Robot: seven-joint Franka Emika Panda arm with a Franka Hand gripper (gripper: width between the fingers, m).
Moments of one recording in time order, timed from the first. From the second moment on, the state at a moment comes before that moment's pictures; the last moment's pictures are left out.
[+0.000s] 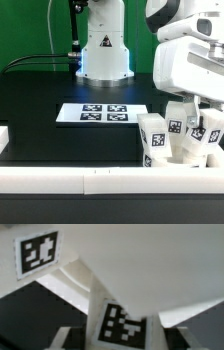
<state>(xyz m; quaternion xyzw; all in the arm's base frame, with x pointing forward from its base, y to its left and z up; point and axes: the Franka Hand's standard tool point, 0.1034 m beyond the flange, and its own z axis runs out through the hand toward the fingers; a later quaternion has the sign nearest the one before) 0.581 0.123 0.069 0.92 0.29 0.22 0.12</state>
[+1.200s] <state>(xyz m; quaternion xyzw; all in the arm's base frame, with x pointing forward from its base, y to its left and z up) 0.586 0.129 0.115 0.98 0.19 -0.01 0.11</state>
